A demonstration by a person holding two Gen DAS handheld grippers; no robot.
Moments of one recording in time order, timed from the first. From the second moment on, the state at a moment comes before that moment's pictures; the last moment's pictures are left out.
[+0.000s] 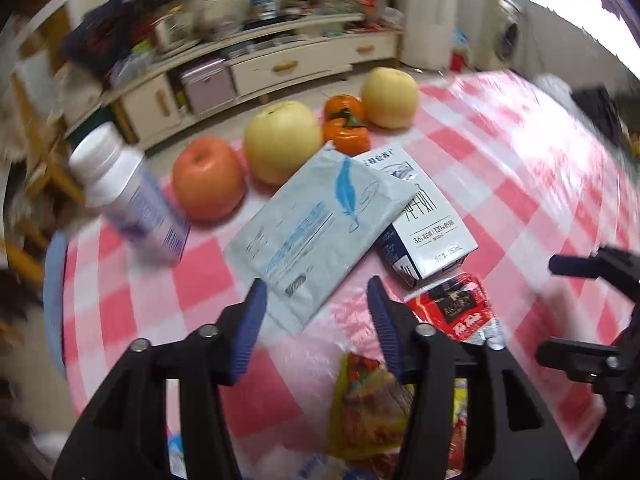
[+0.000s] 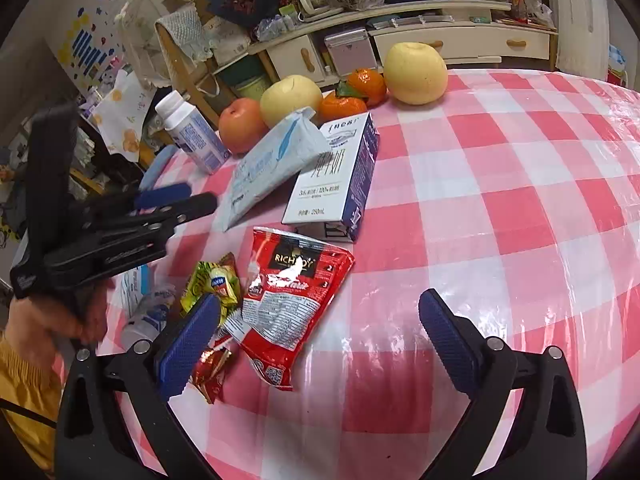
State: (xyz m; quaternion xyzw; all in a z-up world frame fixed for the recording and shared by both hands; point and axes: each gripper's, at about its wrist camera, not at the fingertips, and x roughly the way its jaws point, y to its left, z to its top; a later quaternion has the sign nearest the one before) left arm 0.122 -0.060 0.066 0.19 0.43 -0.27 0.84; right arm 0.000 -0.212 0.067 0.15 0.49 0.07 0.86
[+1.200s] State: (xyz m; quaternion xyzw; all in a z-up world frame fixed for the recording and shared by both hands) left arm 0.174 -0.071 0.023 0.17 0.42 -0.26 0.85; right arm 0.011 -0.191 0.045 0.14 0.50 0.12 0.85
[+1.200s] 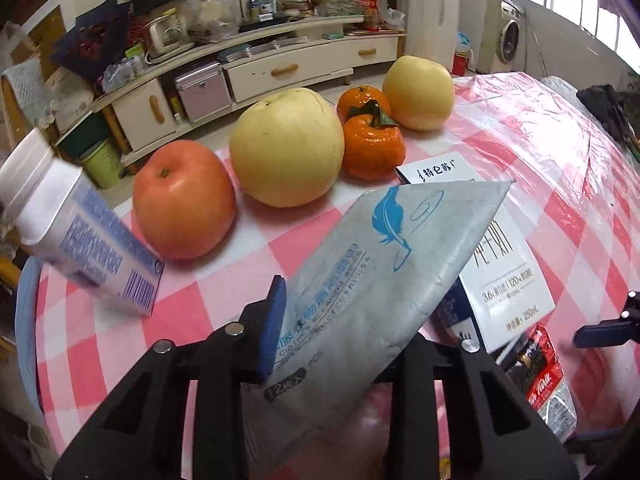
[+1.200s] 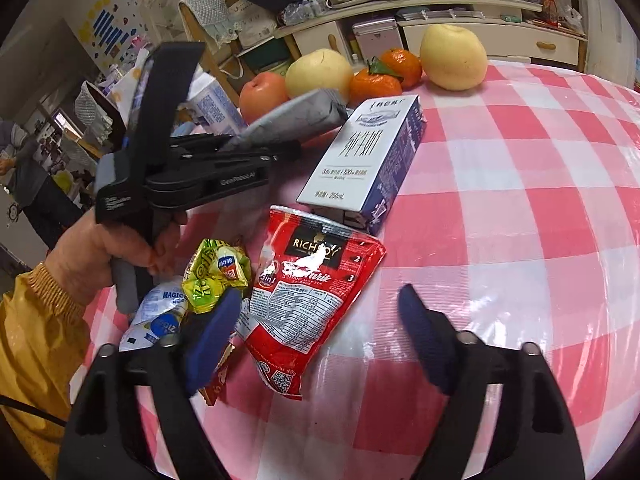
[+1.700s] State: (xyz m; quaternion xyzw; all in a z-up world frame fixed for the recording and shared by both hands) left arm 0.135 -0.011 0.049 0.09 0.41 -0.20 0.88; right arm 0.020 -0.157 0.034 0.09 0.49 0.15 0.85
